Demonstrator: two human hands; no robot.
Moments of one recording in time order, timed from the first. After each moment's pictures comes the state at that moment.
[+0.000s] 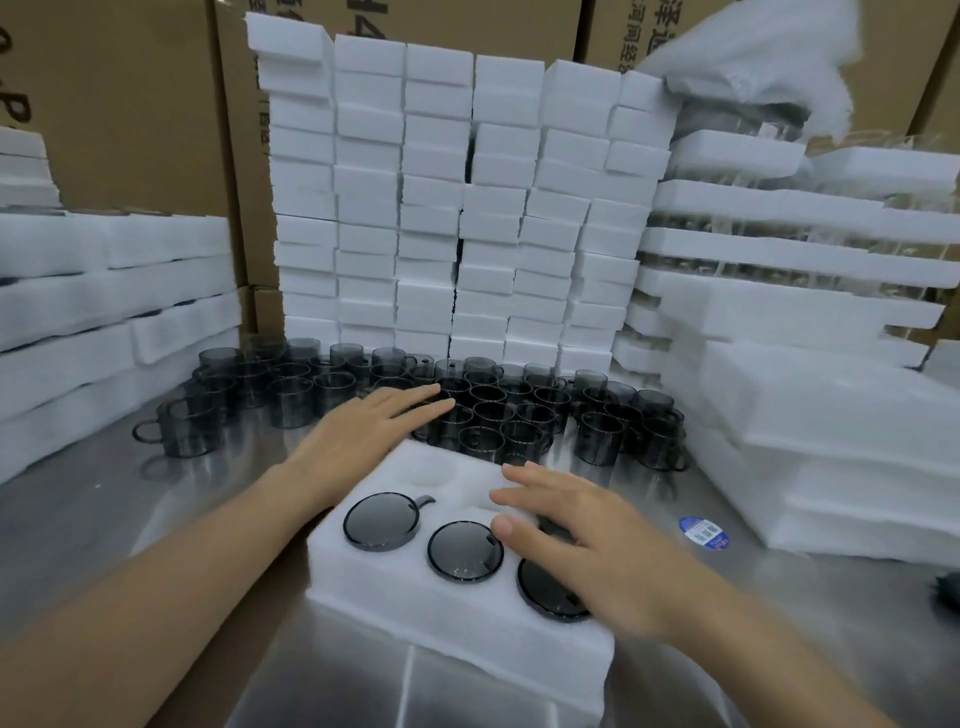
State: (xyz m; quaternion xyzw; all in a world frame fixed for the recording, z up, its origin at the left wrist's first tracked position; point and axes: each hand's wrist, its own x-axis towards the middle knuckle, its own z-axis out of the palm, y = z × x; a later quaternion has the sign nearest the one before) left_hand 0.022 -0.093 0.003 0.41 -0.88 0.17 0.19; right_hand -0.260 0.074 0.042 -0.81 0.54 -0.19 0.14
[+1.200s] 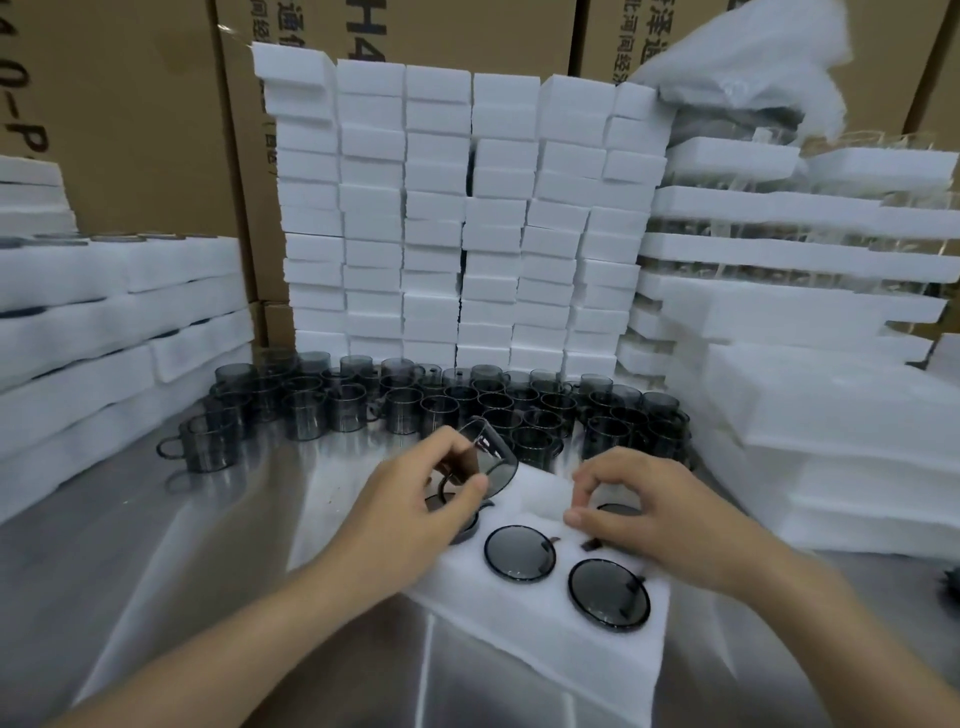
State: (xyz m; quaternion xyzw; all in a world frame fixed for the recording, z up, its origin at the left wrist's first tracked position) left_hand -0.026 0.023 0.013 0.37 -0.77 -0.22 0.47; right_hand -0.304 0.062 0.059 -0.79 0.55 -0.24 0.12
